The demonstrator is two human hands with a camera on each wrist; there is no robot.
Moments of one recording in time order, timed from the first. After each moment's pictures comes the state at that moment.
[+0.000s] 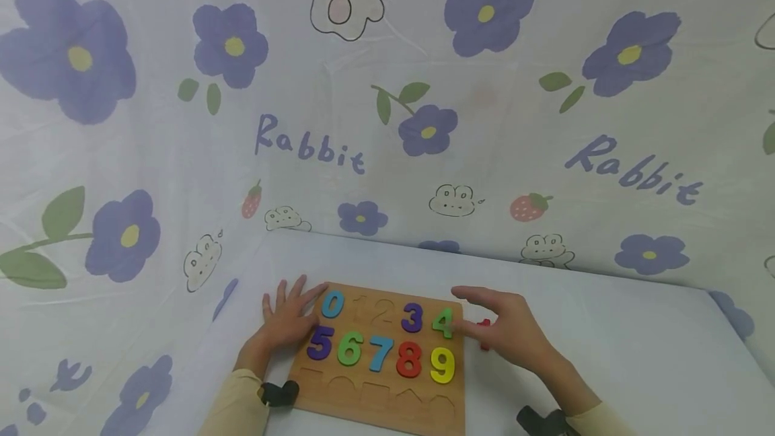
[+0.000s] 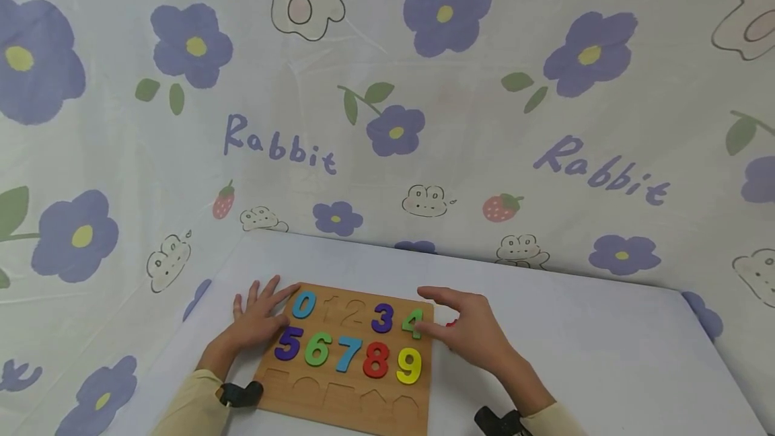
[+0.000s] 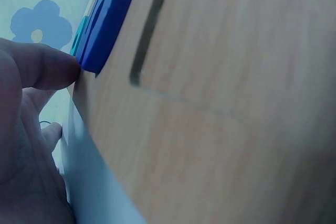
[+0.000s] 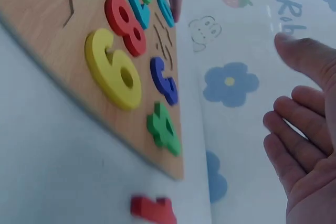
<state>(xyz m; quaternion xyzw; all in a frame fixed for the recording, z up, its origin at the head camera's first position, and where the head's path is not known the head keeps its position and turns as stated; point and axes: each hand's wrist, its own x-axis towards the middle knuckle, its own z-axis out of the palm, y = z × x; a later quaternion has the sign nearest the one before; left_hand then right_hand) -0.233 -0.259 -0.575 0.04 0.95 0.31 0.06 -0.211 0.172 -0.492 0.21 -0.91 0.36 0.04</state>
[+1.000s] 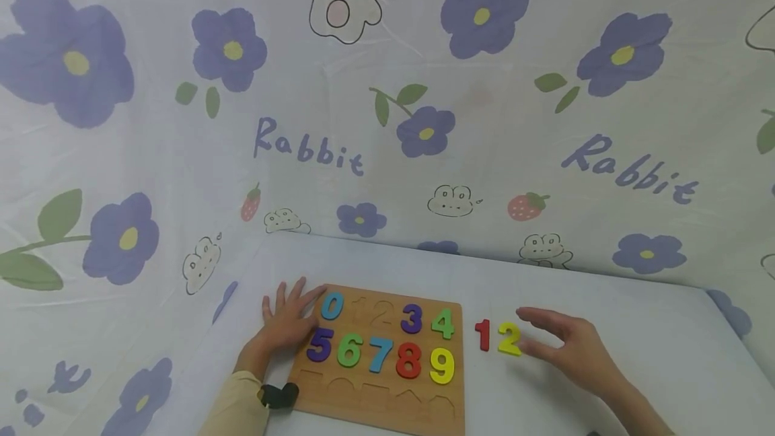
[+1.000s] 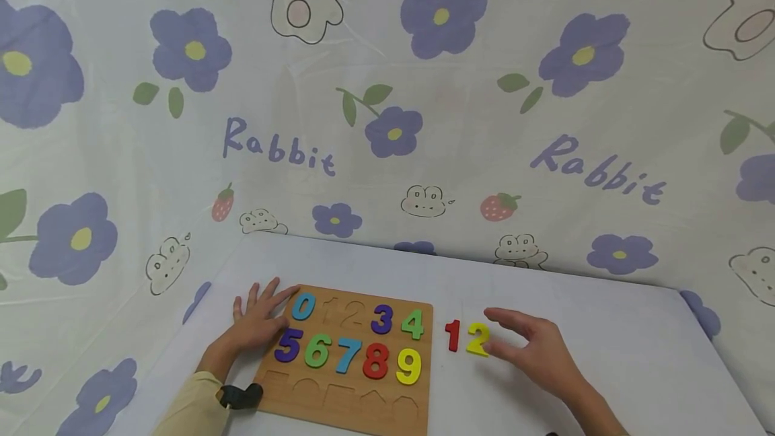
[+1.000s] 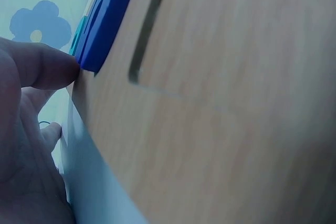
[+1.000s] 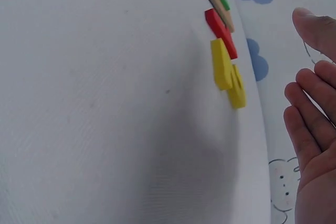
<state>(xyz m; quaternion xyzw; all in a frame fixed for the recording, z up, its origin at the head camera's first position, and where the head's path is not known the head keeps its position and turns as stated) -0.240 -0.263 -0.591 0.04 0.95 0.31 0.05 -0.195 0.277 -0.522 0.13 -0.93 0.36 0.02</state>
